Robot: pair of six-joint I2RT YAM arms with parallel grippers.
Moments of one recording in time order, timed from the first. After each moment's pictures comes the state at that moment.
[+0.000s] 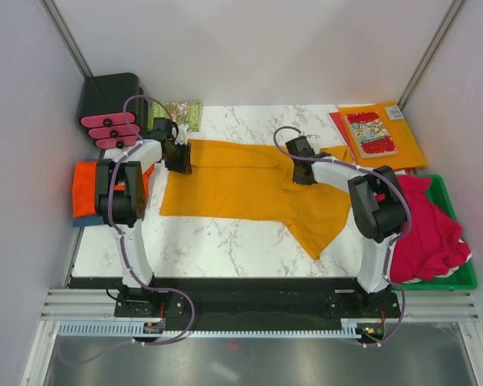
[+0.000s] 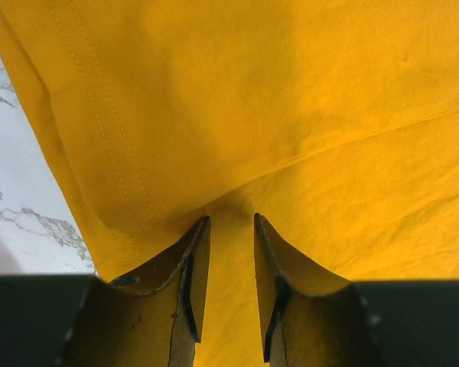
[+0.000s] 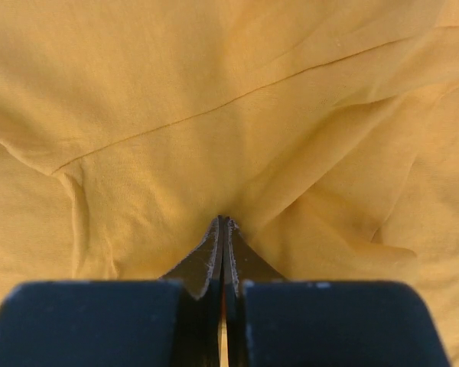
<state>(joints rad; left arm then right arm) -0.06 2.08 1.50 -0.49 0.25 0.08 0.40 1.96 1.28 -0.35 0.41 0.49</state>
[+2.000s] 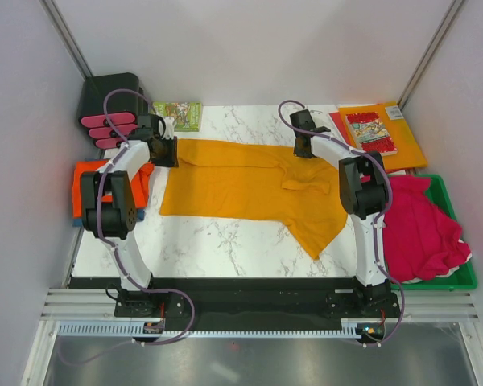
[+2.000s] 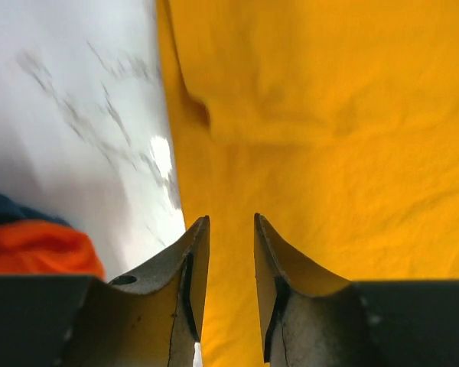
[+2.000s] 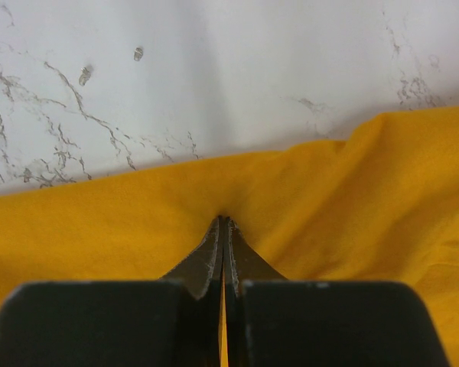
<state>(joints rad) -0.01 1.91 1.40 -0.49 0.17 0.07 0.30 2.28 1.77 -0.45 0.40 0.45</state>
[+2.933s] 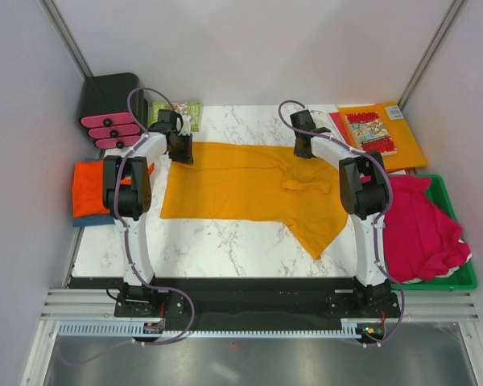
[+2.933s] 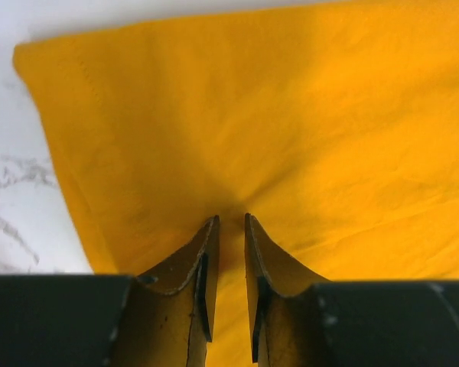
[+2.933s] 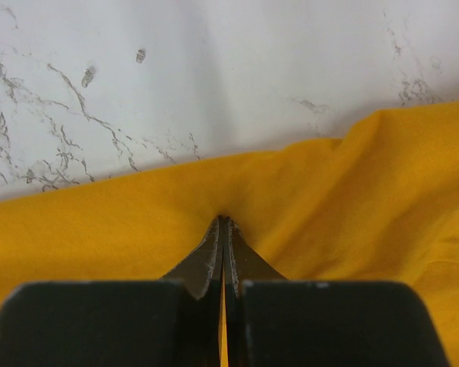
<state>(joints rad) -0.08 2.21 1.69 -0.50 0.21 0.03 0.30 2.27 1.75 -0.44 0.40 0.45</state>
